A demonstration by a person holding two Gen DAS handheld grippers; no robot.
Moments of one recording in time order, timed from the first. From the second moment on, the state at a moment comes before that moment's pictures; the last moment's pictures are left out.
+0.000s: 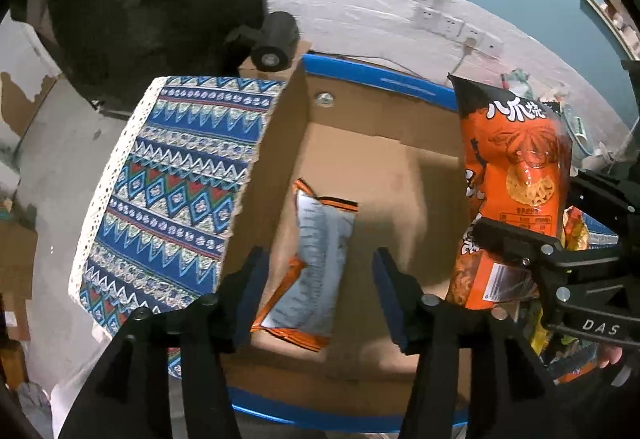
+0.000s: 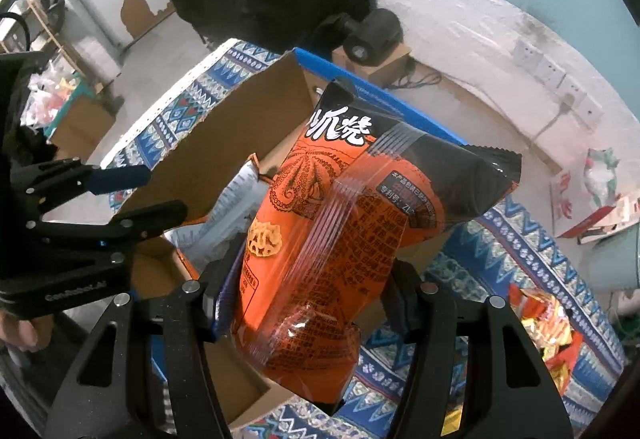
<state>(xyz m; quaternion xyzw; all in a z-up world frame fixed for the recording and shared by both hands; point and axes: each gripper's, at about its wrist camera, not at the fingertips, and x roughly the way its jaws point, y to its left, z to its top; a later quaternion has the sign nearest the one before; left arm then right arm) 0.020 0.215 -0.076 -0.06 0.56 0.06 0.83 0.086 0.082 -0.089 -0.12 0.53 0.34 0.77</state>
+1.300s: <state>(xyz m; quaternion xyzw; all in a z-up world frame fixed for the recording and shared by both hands) 0.001 0.061 -0.059 0.03 0.56 -0.08 0.83 0.043 -0.094 -0.083 -0.12 0.54 0.22 0.80</state>
